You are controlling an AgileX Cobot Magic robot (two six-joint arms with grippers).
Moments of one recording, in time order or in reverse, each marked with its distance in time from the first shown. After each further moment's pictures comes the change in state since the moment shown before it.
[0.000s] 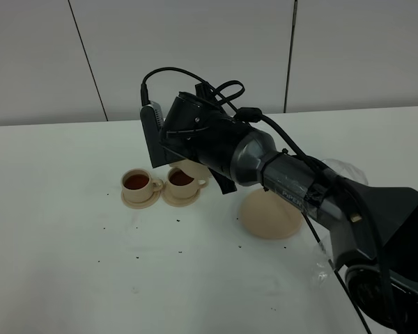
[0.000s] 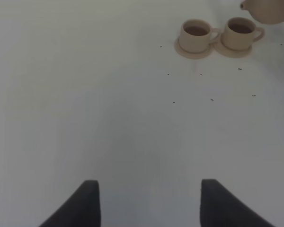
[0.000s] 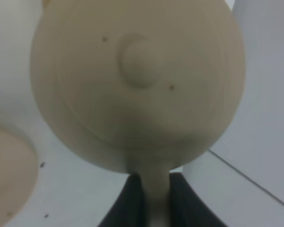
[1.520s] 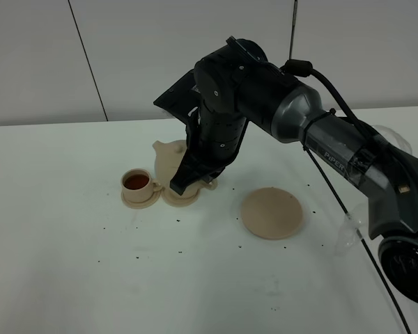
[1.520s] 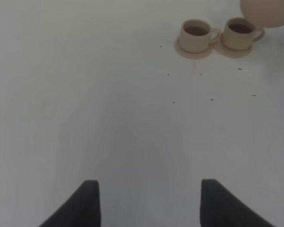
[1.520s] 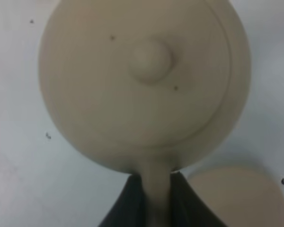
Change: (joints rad) left arm 0.000 0.000 0.000 0.000 0.000 0.000; right arm -0.111 -0.060 -0.051 0.661 0.148 0.509
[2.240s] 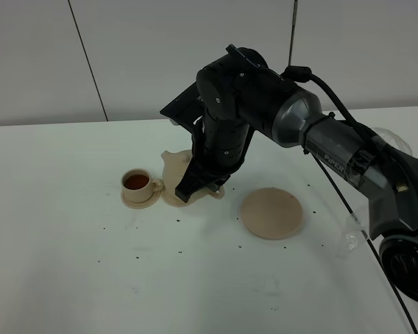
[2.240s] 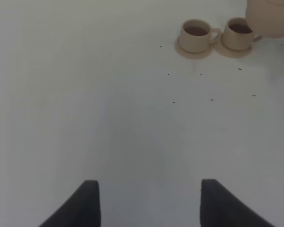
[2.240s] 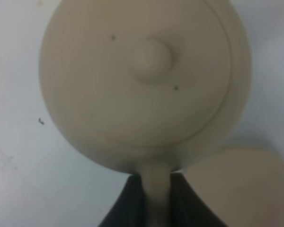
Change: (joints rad) left arm 0.000 0.000 0.000 0.000 0.000 0.000; right arm -0.002 -0.001 0.042 -0.007 0.004 0.017
